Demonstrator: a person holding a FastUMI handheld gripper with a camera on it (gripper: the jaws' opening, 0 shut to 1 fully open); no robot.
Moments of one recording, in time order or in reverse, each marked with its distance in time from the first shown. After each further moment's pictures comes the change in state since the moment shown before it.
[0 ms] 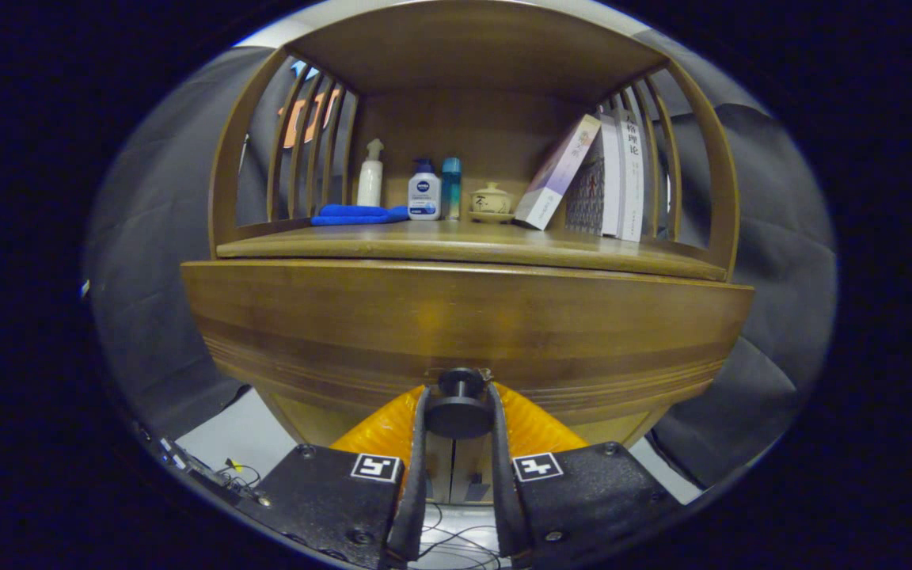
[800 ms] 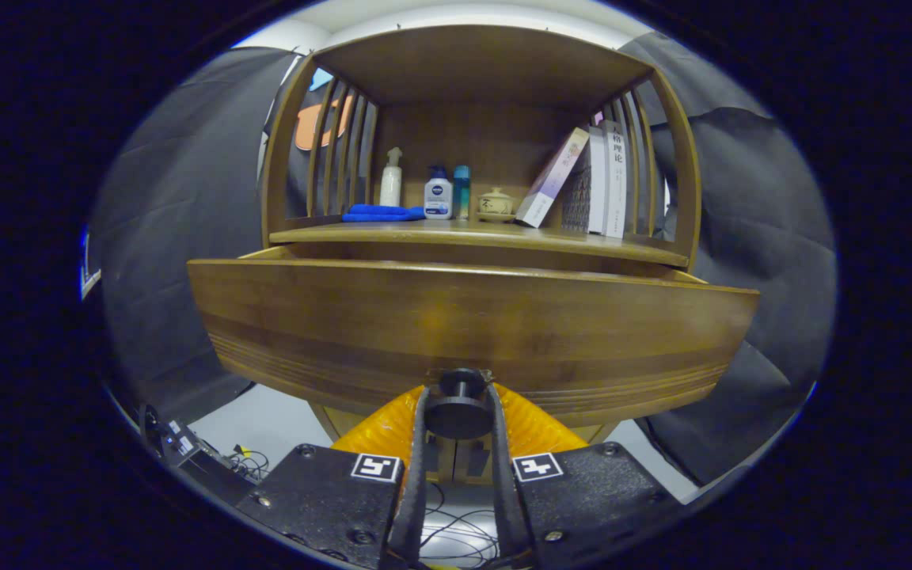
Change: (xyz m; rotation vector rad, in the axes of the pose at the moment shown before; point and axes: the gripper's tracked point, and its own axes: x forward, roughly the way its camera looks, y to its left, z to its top) arm -0.075 -0.001 -0.031 -0.036 -0.014 0.032
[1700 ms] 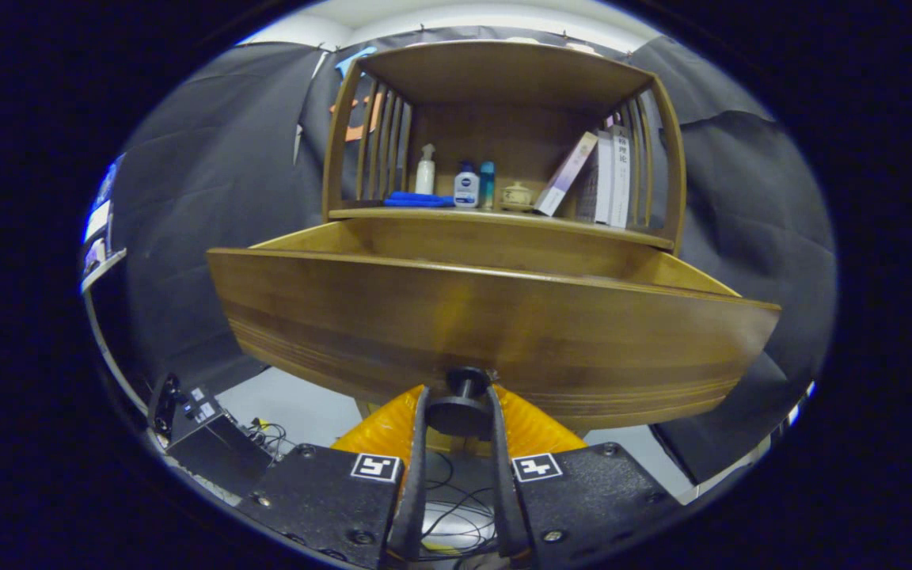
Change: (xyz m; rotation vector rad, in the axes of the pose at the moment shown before) arm -0.081 0.012 -0.046 -0.036 0.050 0.097
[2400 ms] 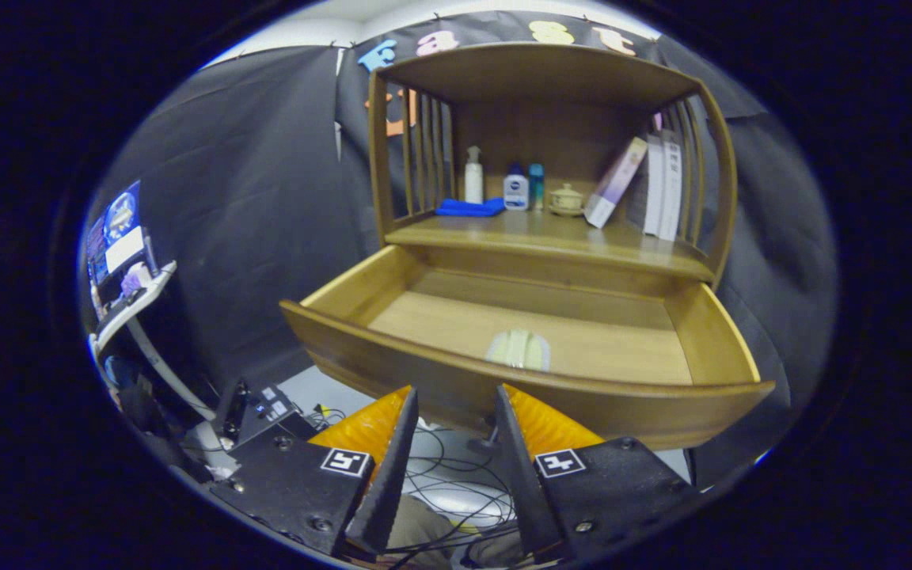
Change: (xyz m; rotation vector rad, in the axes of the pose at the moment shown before) arm -0.058 0.025 0.092 -0.008 0.125 0.240
